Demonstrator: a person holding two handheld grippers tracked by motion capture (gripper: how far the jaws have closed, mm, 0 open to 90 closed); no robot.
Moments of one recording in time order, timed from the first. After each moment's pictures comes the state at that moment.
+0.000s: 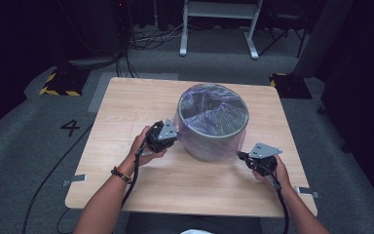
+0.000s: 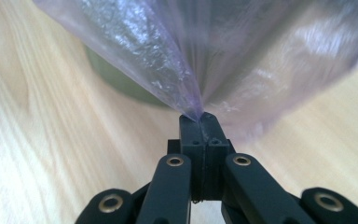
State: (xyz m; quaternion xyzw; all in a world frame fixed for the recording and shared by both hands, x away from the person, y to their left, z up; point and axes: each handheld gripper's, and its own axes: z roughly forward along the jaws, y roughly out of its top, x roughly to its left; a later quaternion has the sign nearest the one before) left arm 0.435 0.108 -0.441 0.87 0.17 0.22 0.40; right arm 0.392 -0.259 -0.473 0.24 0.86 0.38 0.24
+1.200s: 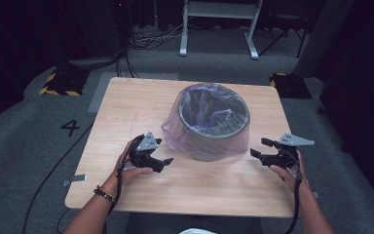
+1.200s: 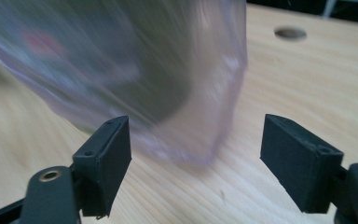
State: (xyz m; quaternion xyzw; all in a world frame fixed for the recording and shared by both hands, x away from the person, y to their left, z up) left arm 0.395 0.158 -0.465 0.85 0.25 0.15 0.45; right arm 0.408 -0.325 -0.458 0.36 0.77 0.49 0.18
